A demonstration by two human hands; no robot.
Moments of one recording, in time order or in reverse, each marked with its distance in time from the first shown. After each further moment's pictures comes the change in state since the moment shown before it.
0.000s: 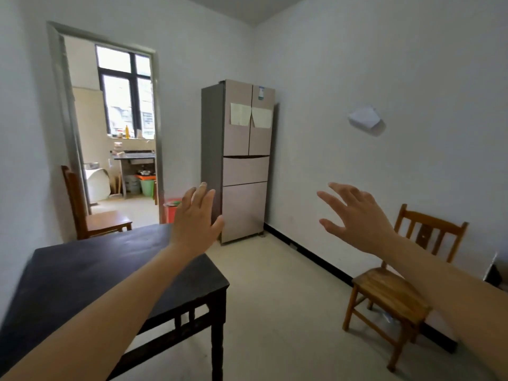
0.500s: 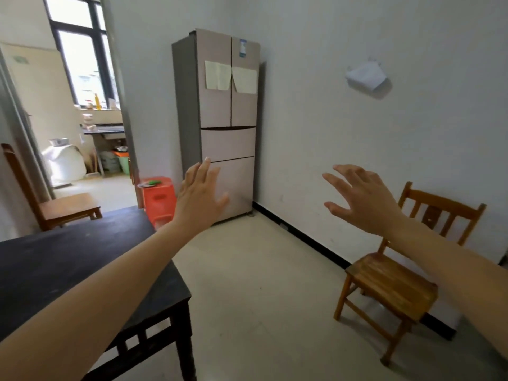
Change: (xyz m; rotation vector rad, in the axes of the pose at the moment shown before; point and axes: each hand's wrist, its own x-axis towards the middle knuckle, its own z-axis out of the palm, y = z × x) left_hand 0.166 0.055 0.203 -0.077 -0.050 0.056; right_hand 0.039 0.154 0.194 0.025 -0.031 0.028
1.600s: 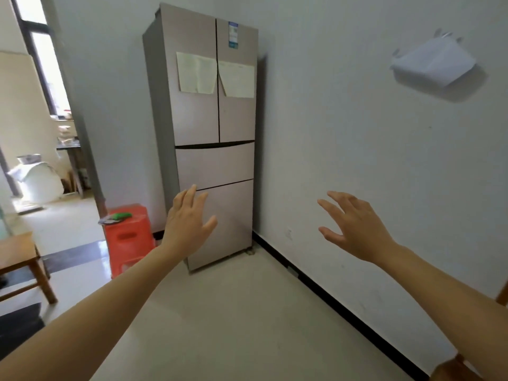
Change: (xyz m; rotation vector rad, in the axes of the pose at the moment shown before) left_hand 0.456 -0.124 0.362 0.030 -0.068 -0.121; right_hand 0.310 0.248 0.466 0.085 0.045 0.001
